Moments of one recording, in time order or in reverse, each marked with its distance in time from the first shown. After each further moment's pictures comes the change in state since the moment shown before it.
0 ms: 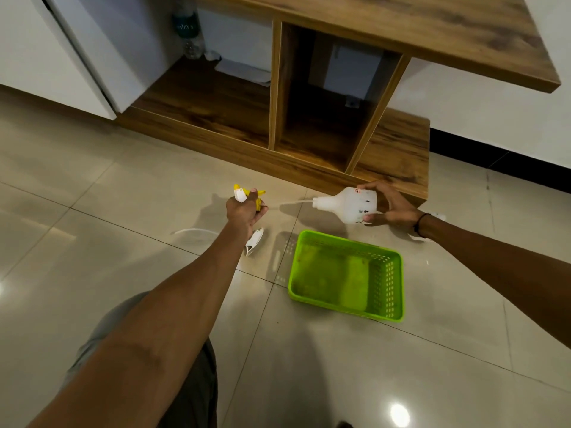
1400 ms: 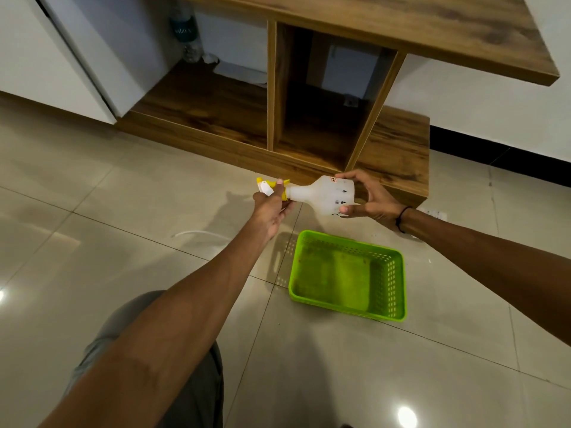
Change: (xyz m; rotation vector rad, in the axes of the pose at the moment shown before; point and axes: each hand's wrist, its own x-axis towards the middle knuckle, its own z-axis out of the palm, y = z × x) left_hand -0.028 -0.004 0.049 -0.042 -0.181 -0.064; right_hand 0.008 -0.036 0.033 0.268 -0.012 -0.132
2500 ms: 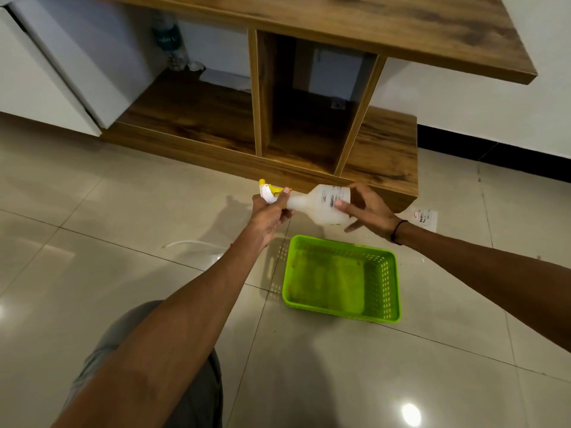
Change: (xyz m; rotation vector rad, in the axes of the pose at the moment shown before) left_hand 0.000 -0.009 0.008 0.087 -0.121 0.062; right_hand -0.019 0.004 0.002 -0.054 0.097 0.188
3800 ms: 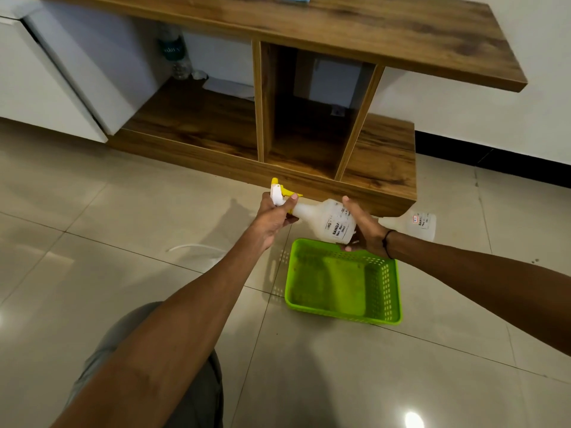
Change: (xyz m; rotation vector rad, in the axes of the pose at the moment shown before) left_hand -0.001 0.003 -0.003 0.120 -0.131 0.020; right_hand -0.016 -0.005 0.028 0.278 -0.049 0.349
